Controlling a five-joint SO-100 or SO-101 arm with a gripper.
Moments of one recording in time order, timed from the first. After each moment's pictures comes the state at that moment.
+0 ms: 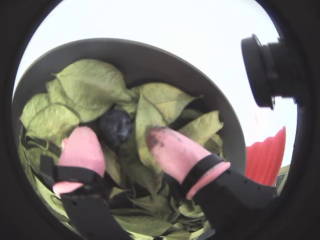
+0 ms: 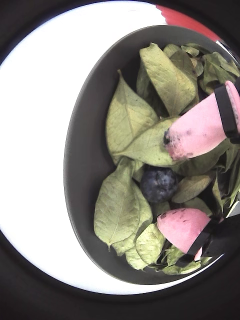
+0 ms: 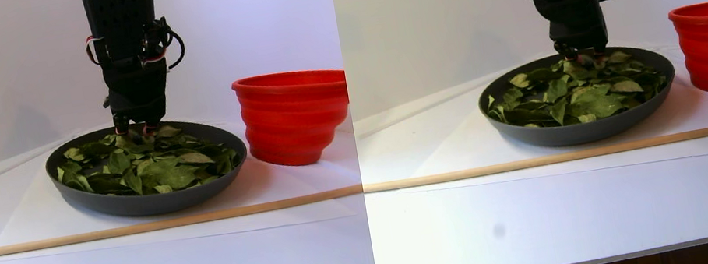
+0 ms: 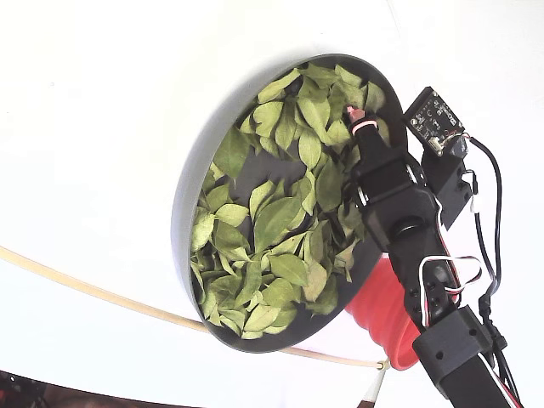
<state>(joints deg) 12.7 59.4 87.7 -21.8 -91.2</state>
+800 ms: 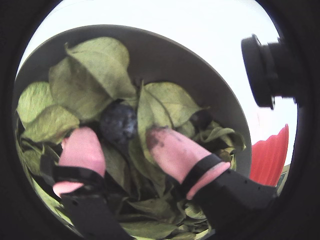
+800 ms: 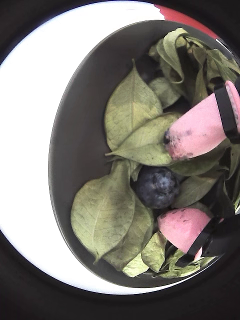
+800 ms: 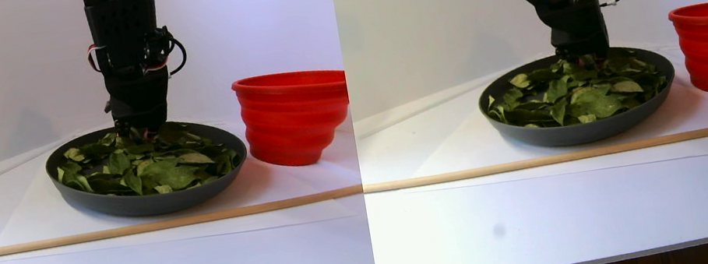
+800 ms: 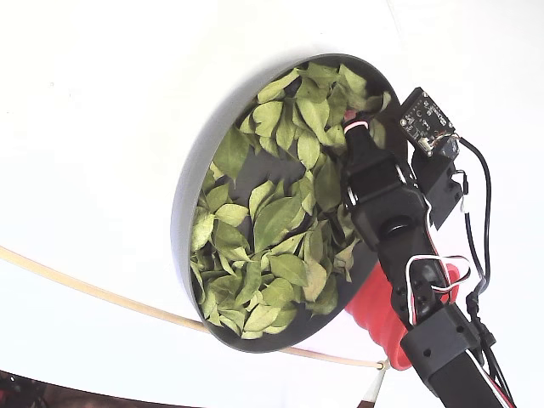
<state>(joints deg) 12.7 56.2 86.4 -23.3 -91.5</state>
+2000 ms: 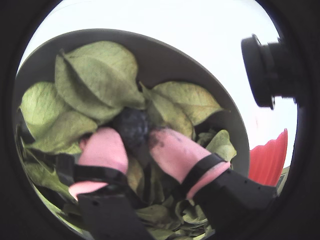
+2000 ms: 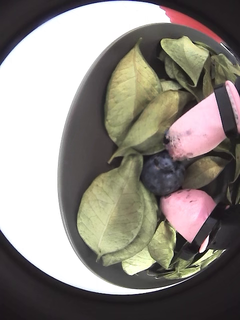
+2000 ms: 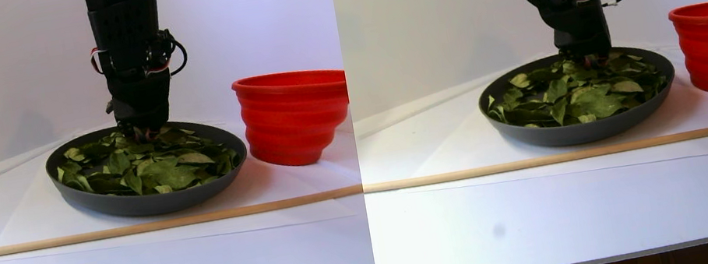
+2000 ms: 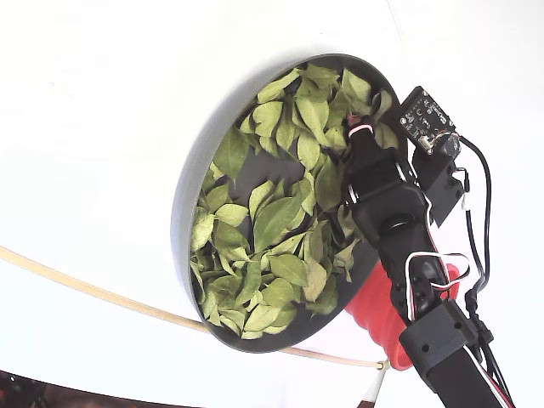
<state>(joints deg) 13.4 54.5 83.8 -23.3 -92.8</state>
